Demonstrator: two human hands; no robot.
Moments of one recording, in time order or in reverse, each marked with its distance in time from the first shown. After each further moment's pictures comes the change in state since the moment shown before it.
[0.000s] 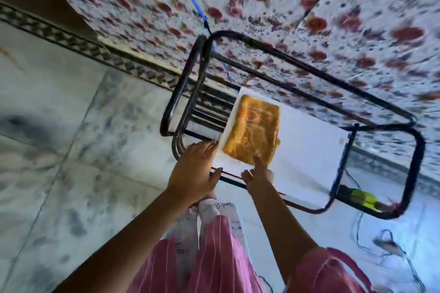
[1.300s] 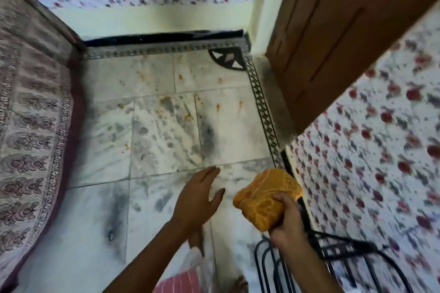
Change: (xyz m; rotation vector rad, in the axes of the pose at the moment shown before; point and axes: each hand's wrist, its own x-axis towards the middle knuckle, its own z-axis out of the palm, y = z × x) left_hand -0.302 -0.108 -0.226 -0.420 0.883 -0.893; right_hand -0.416 0.089 0.160 -0.751 -0.915 -0.116
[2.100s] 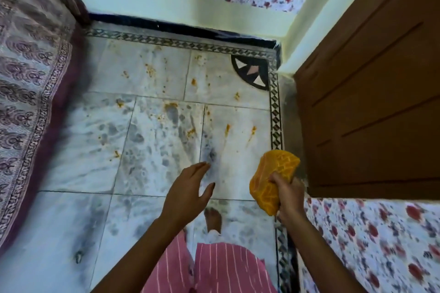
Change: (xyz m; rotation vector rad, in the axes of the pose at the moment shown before) left_hand 0.251 -0.098 -0.050 -0.054 0.175 -0.130; right_hand 0.208 -0.132 0.241 -0.793 0.117 -0.431
